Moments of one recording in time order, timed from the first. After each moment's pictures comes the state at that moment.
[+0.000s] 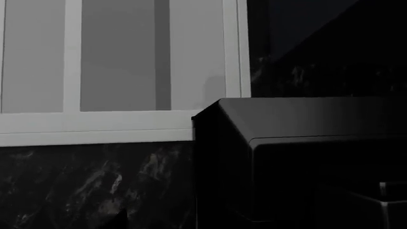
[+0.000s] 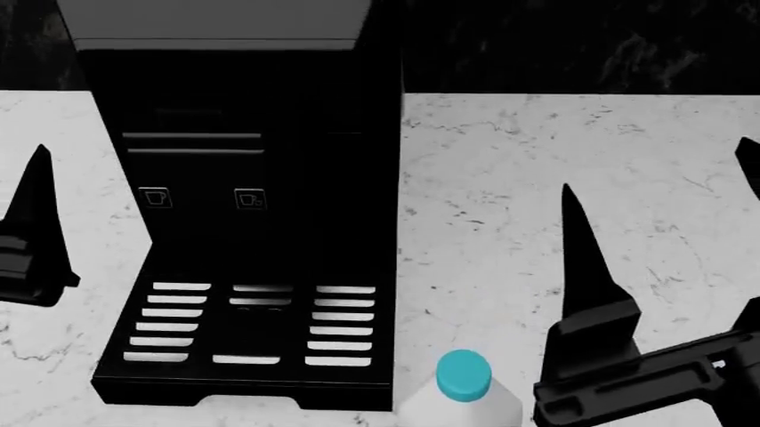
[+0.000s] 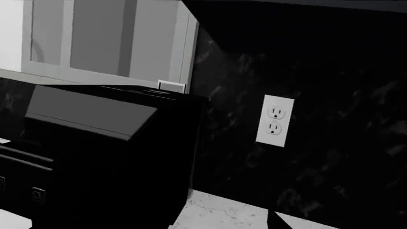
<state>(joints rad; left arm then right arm) -0.41 -0.61 0.20 0.34 -0.62 -0.14 -0.24 0.35 1.18 0.26 -0.88 1.52 0.62 0.55</state>
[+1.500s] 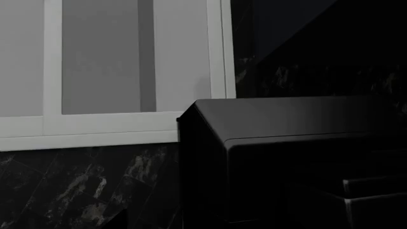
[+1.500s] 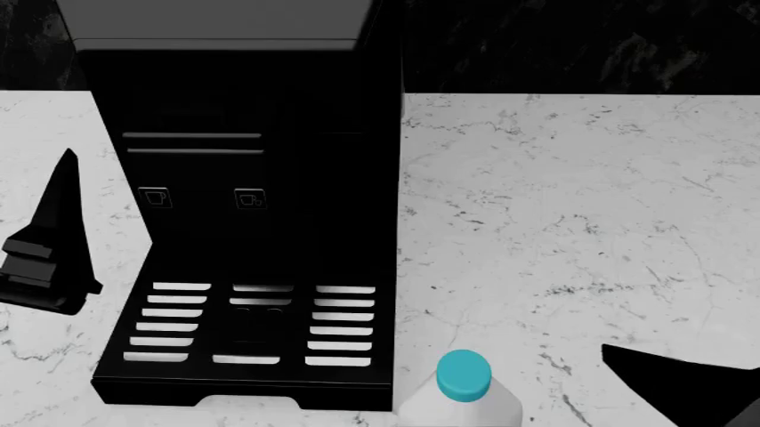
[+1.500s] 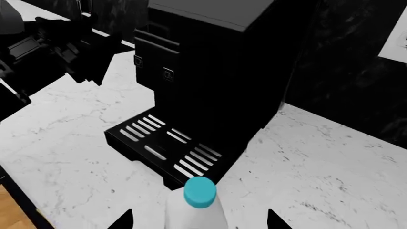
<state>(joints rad) -0.42 -0.60 0.24 0.36 -0.61 -0.14 -0.24 0.09 1.30 0.73 -0.89 2.04 0.97 0.36</state>
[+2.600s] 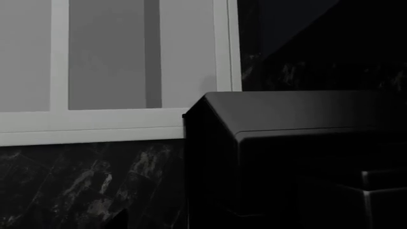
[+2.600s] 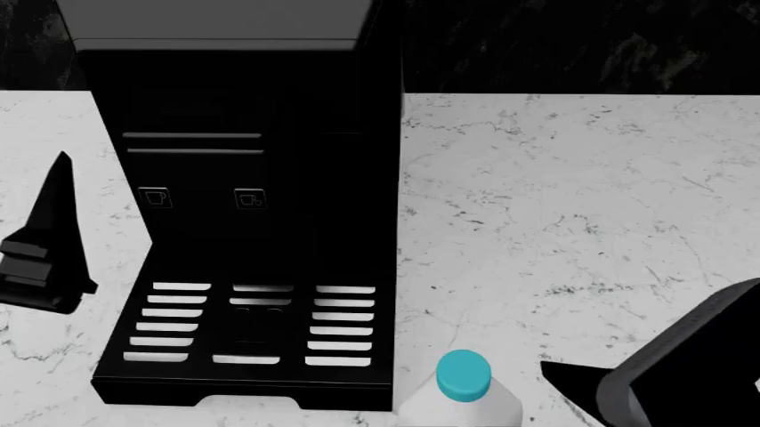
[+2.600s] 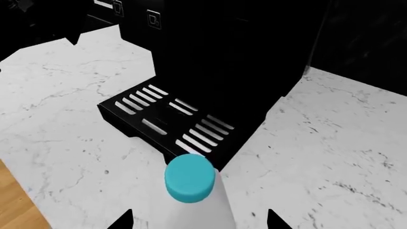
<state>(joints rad) -0.41 -0.60 0.24 0.31 -0.60 -0.11 -0.22 0.38 1.22 0.03 -0.79 1.67 0.86 0.24</state>
